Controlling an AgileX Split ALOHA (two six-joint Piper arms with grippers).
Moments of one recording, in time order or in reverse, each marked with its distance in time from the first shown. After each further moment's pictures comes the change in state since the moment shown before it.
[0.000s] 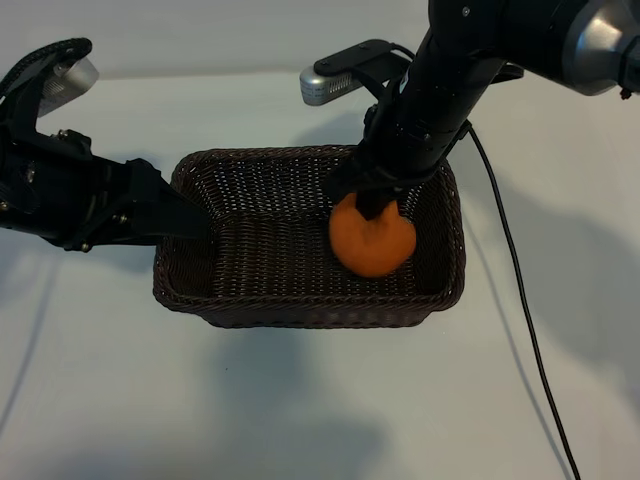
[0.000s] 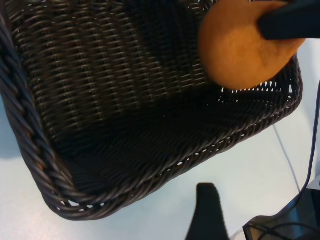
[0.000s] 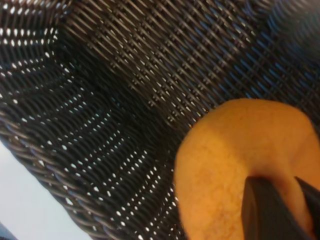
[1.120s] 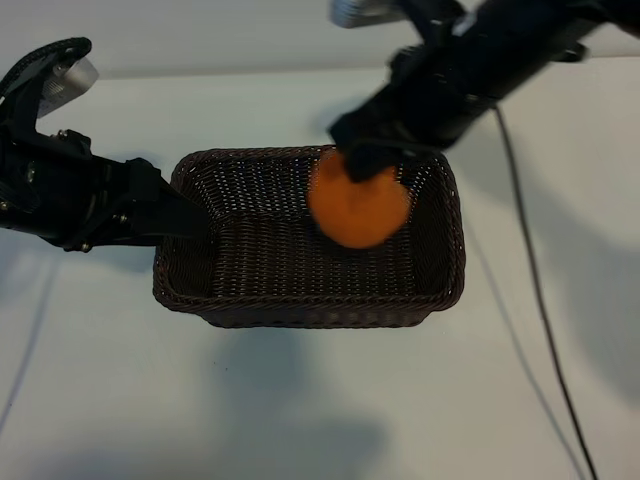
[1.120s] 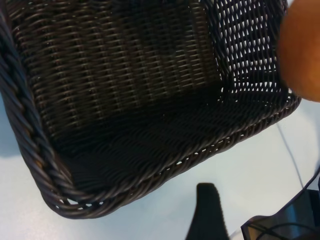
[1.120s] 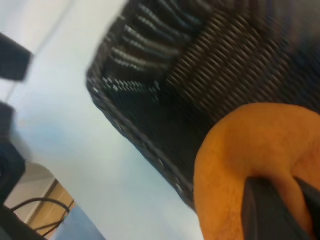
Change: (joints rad) left arm 0.000 0.000 0.000 0.000 0.004 -0.009; right arm -0.025 -0.221 0.073 0.222 -0.048 -0.023
